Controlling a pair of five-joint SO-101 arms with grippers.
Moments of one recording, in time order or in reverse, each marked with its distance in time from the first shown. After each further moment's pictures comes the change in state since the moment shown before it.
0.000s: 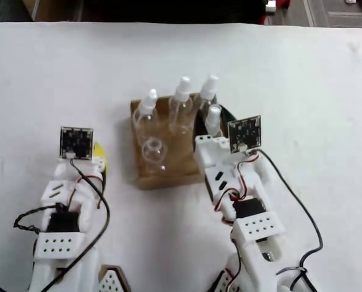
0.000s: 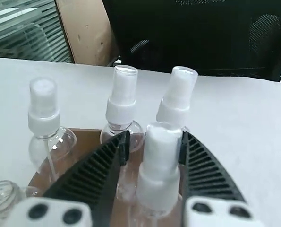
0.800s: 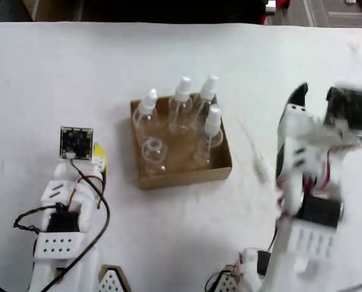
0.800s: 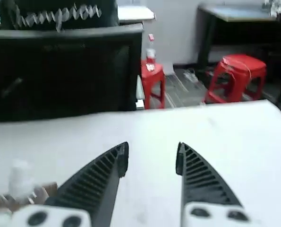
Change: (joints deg) left arm 0.0 0.0 0.0 0.0 0.0; right arm 30.0 -6.2 -41.6 54.2 6.9
